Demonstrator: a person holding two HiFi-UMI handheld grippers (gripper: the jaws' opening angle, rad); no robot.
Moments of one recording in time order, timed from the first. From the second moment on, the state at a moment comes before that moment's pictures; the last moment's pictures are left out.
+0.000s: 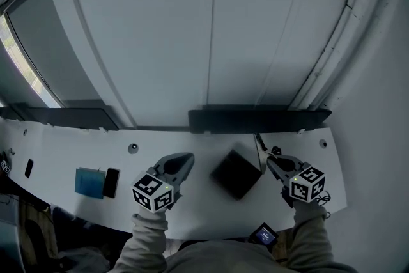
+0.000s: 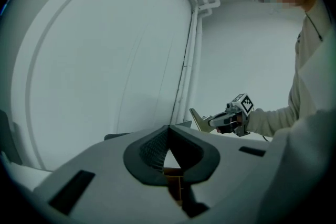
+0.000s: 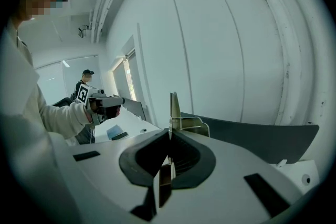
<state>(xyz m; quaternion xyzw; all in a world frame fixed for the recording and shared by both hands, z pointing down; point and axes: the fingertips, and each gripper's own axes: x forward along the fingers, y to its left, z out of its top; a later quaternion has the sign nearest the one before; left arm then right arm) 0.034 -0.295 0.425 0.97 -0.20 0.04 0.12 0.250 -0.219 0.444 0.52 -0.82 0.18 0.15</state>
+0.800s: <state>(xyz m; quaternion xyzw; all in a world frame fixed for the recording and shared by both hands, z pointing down) 0.033 -0.278 0.464 0.97 -0.20 0.05 0.16 0.254 -0.243 0.498 0.51 -0.81 0.22 0.19</state>
